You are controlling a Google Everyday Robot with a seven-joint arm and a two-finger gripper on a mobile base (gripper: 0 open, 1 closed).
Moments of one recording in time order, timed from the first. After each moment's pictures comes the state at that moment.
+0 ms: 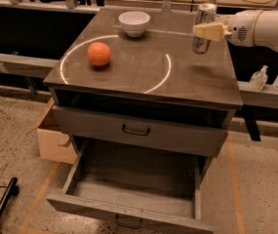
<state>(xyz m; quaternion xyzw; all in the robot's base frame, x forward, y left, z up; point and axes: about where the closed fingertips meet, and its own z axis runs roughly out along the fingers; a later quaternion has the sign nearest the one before) 0.733 -0.204 0.961 -0.31 0.73 0.24 0.57</state>
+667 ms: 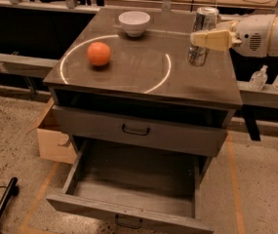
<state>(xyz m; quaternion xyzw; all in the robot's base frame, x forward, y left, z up) 0.633 -0.171 0.987 -0.33 0.71 0.30 0.54</state>
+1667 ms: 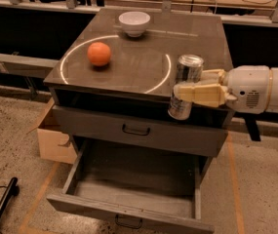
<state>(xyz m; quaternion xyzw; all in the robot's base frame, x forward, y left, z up) 0.491 -0.110 0.940 -0.36 0.69 0.39 0.48</state>
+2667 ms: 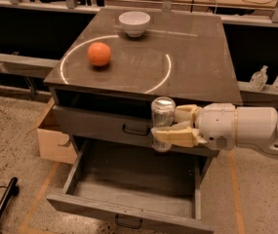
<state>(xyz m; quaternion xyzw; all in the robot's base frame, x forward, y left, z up) 0.450 -0.061 0.860 -0.45 0.66 0.35 0.48</state>
